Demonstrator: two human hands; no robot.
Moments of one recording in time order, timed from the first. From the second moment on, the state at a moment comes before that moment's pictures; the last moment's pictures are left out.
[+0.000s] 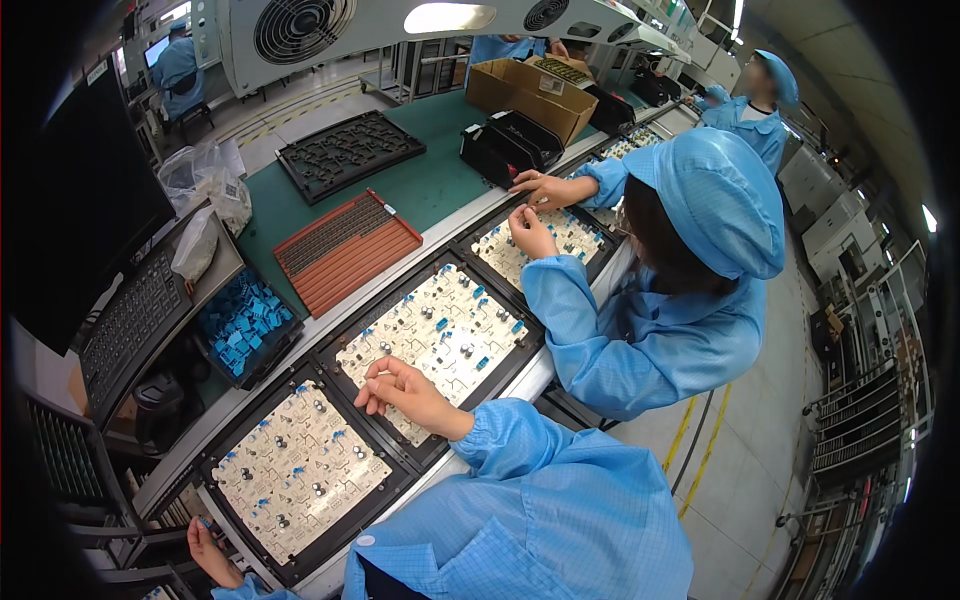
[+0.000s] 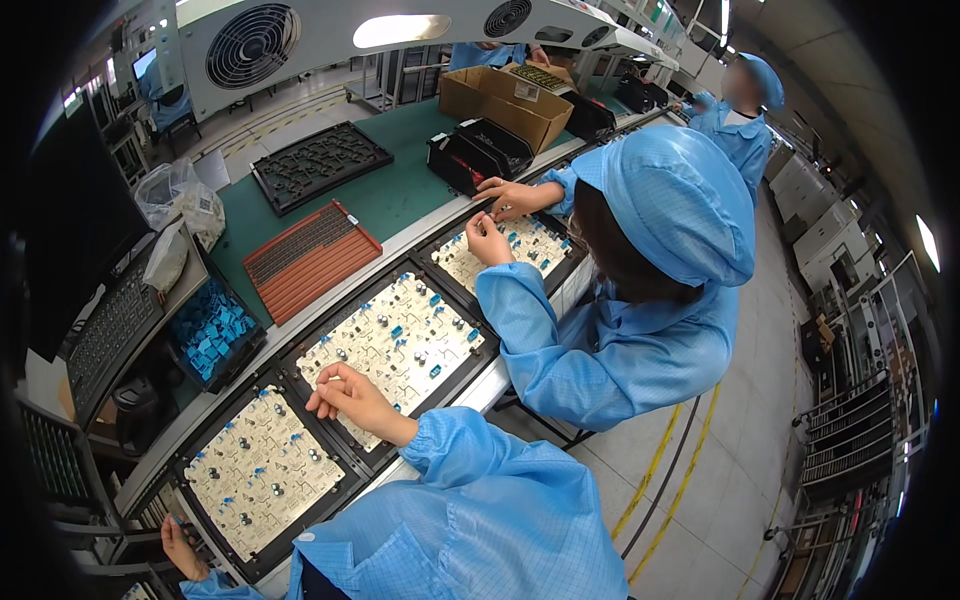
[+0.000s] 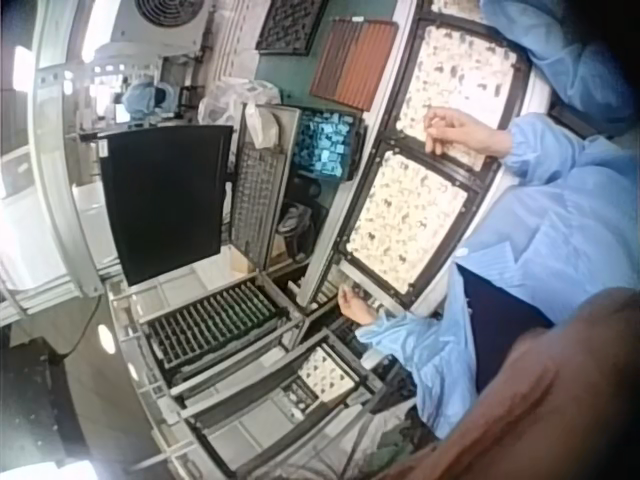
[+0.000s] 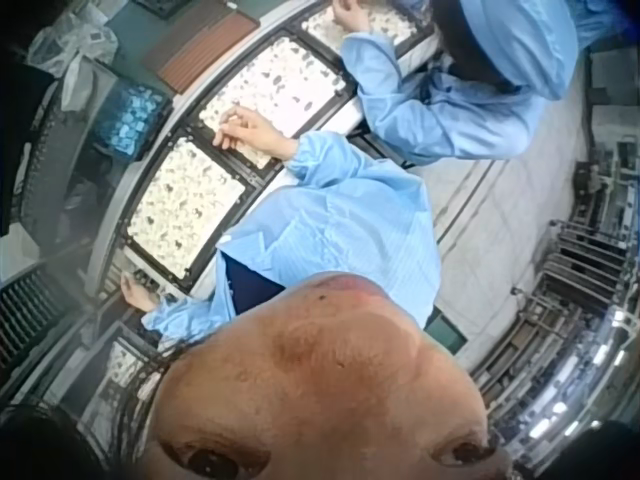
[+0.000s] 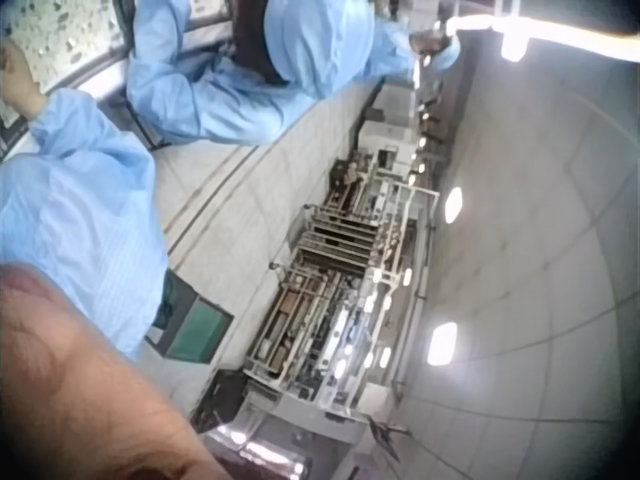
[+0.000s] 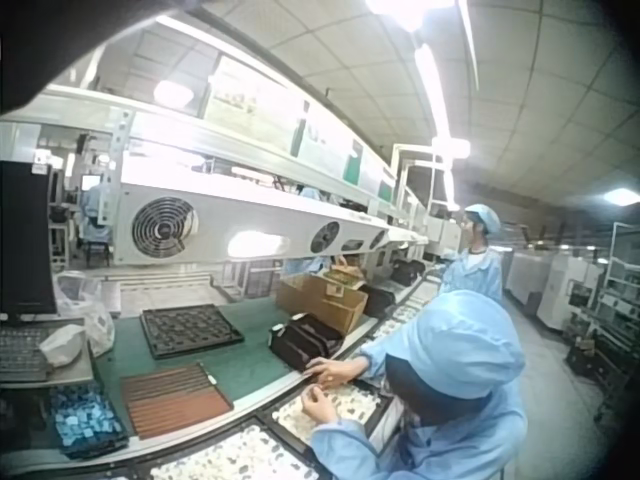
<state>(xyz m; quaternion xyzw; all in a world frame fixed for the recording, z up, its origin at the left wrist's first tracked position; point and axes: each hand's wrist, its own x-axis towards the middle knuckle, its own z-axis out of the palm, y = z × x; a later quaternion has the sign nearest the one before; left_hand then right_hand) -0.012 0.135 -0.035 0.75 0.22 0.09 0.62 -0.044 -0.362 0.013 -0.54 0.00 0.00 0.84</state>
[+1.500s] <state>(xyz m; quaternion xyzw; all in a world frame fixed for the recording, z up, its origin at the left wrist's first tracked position) 0.053 0.119 -0.012 0.63 0.08 0.04 0.77 0.025 -0.240 0.038 -0.78 0.20 0.17 0.57</state>
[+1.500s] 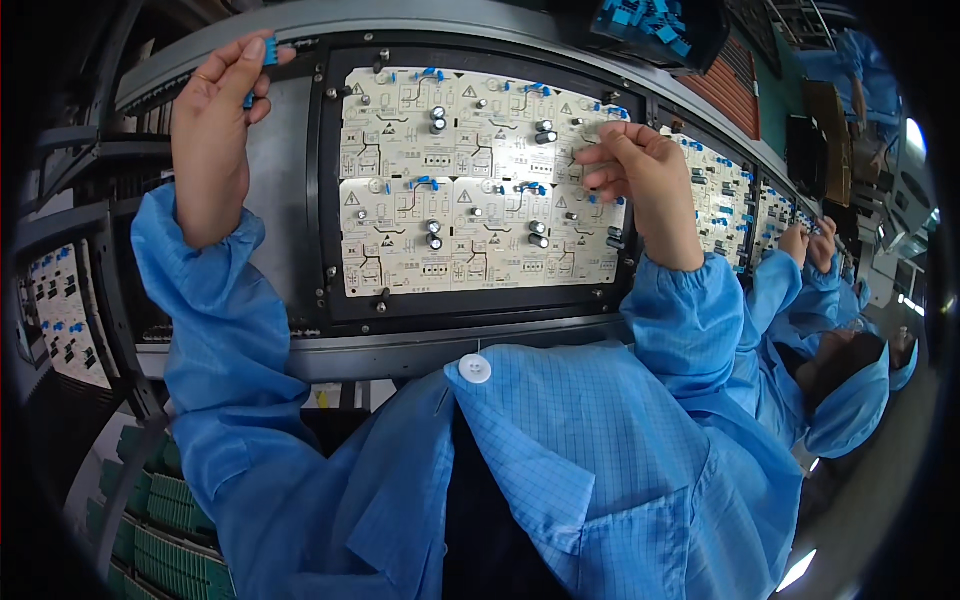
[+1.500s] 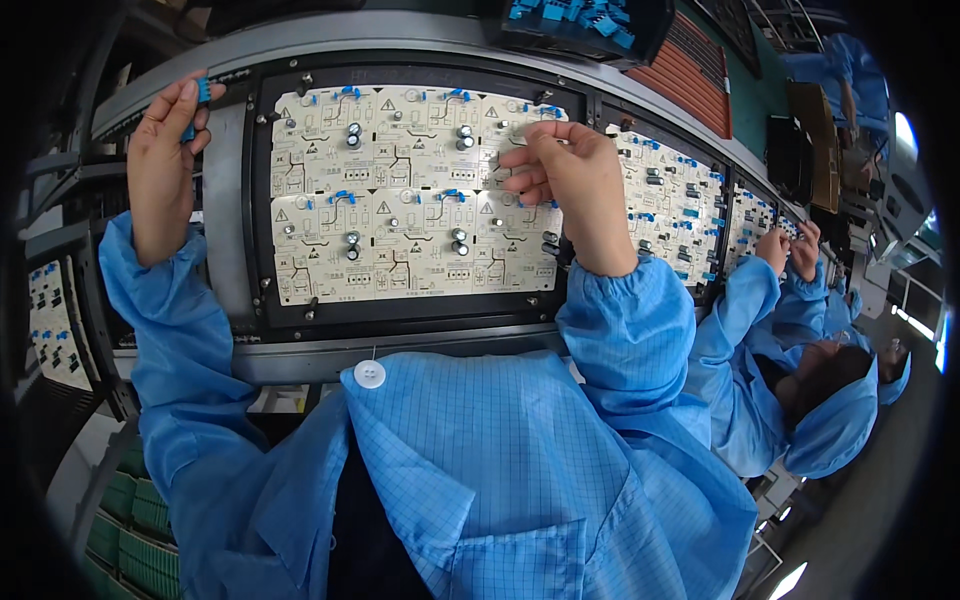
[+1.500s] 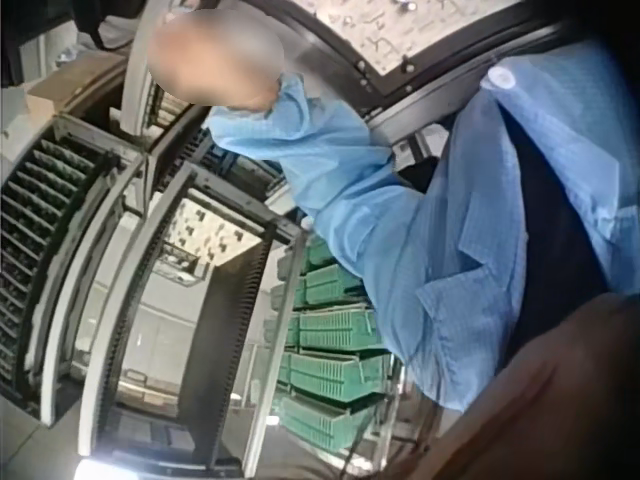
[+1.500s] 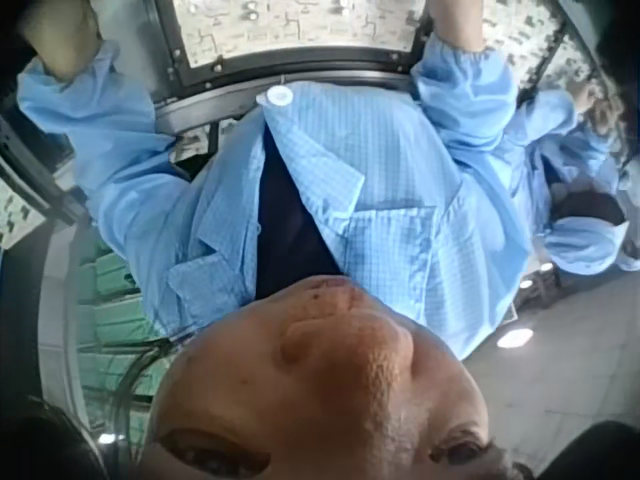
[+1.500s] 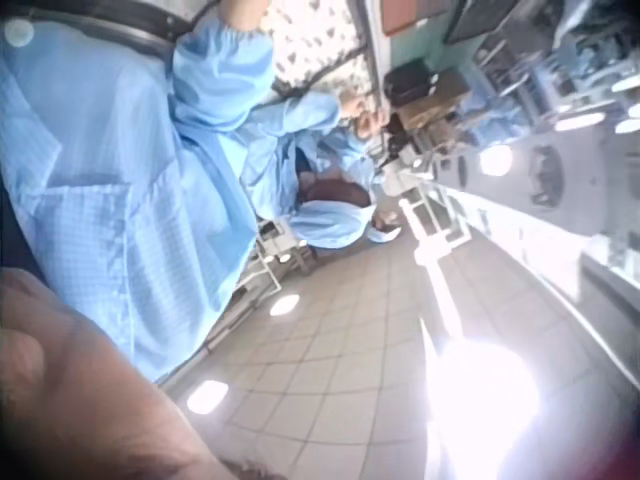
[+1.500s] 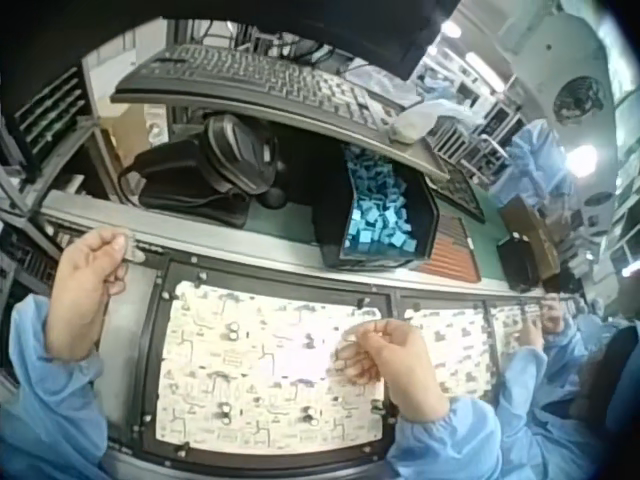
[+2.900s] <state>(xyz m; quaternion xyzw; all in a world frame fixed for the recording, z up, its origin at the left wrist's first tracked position) -0.022 0.052 0.052 0.69 0.15 0.01 0.71 0.039 -0.233 0.035 -0.80 0.29 0.14 0.50</state>
